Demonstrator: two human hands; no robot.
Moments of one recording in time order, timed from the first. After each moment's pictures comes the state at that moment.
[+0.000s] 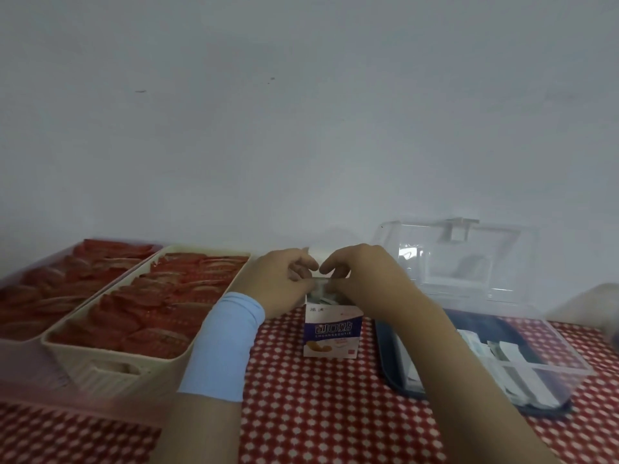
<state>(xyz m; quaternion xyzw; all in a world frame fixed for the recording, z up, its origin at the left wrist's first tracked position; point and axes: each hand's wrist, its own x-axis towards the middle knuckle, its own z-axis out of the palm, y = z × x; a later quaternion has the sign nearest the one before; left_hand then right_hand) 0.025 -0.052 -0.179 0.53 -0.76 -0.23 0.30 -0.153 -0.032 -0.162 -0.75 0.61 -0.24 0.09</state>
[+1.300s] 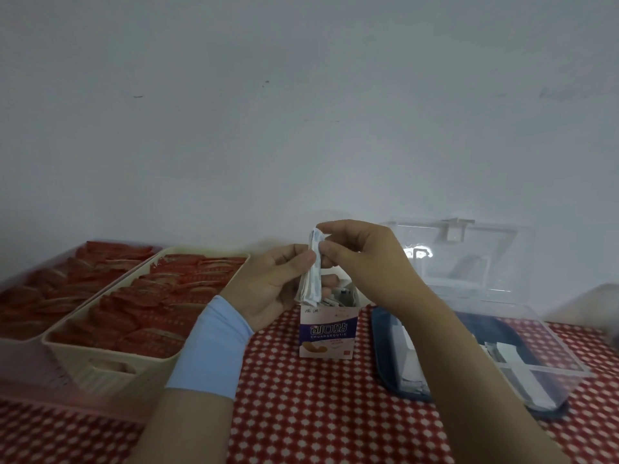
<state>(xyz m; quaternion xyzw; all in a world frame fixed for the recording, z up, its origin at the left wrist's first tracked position) 0.014 -0.034 -0.170 0.25 -0.51 -0.68 0.46 -0.155 -0.018 -0.146 -0.68 0.47 -0.49 0.26</state>
